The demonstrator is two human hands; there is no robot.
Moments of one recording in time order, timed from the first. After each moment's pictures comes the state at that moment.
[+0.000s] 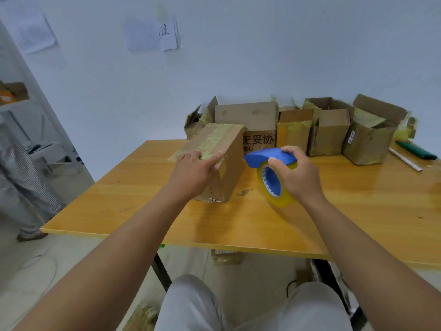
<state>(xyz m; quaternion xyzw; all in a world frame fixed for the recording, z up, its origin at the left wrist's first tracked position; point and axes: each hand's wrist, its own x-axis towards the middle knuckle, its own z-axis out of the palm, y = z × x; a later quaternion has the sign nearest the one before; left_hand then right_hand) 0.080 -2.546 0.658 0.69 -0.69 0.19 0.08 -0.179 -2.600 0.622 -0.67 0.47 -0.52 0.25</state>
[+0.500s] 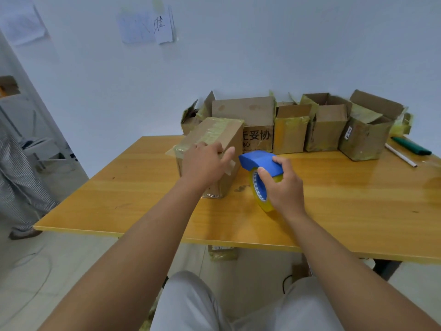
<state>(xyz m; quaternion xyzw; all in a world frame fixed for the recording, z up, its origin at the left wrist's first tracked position) 0.041 -2.558 0.666 0.75 -0.62 0.08 0.22 -0.150 -2.589 0.578 -0.65 0.48 -0.55 0.21</state>
